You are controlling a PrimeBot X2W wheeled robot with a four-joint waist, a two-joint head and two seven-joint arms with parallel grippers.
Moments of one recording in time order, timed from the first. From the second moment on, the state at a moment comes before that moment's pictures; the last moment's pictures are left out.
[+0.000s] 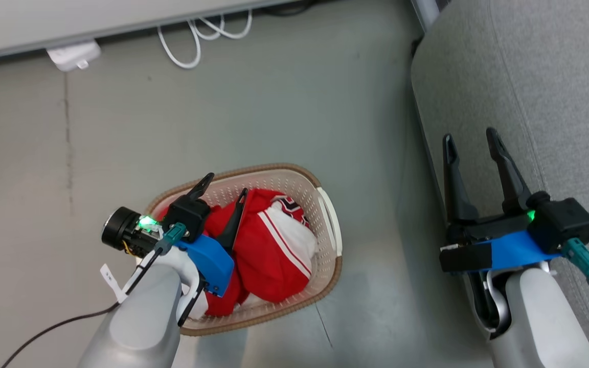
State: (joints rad) left arm -0.64 0.06 -0.38 0.80 -0.03 -0.13 -0.26; right arm -0.34 -0.05 0.05 0.19 0.09 0.13 -0.26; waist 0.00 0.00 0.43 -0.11
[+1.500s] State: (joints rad) left arm -1.05 0.12 -0.52 1.29 -0.20 -0.13 -0.10; right arm -0.58 -0.05 0.08 0.08 0.15 0.13 -0.26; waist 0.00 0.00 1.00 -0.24
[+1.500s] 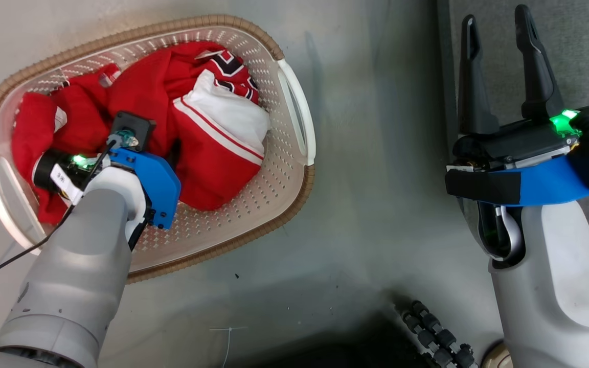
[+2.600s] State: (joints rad) left arm -1.02 0.06 -0.76 1.20 -0.38 -0.13 -0.11; right arm -0.58 -0.05 0.06 0.10 0.12 0.13 -0.26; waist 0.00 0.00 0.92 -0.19
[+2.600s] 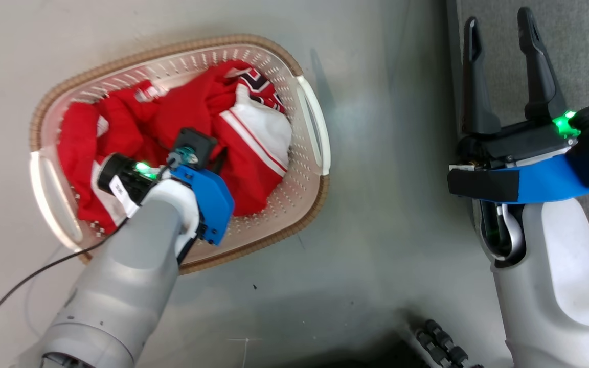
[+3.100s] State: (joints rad) left arm -0.91 0.05 -0.94 1.06 -0.62 -0.13 -0.24; right arm -0.50 -0.06 0.04 0.15 0.07 0.13 -0.26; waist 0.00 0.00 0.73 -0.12
